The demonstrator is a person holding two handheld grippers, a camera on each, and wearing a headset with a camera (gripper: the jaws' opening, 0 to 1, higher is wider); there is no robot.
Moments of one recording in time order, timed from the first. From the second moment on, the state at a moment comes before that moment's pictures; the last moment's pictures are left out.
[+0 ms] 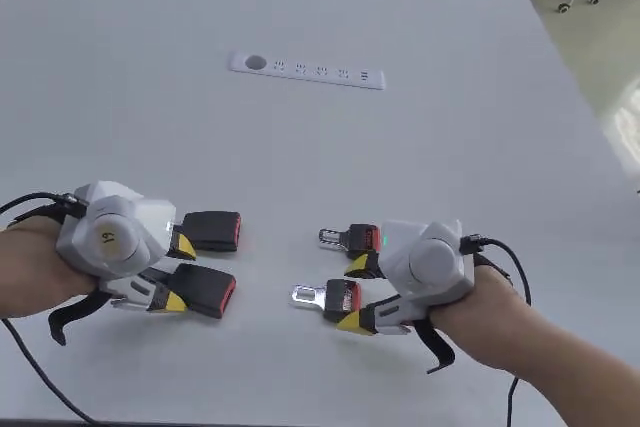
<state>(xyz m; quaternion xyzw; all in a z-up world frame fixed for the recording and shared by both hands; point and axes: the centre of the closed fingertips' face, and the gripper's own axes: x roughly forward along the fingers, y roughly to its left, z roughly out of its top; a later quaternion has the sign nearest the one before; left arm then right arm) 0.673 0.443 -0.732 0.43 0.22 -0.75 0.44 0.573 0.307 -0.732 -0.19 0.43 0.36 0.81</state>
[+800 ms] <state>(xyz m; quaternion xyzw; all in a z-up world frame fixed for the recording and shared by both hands) 0.675 0.448 -0.738 0.46 0.21 -0.75 0.43 0.574 0.309 -0.741 -0.21 0.43 0.41 0.78</state>
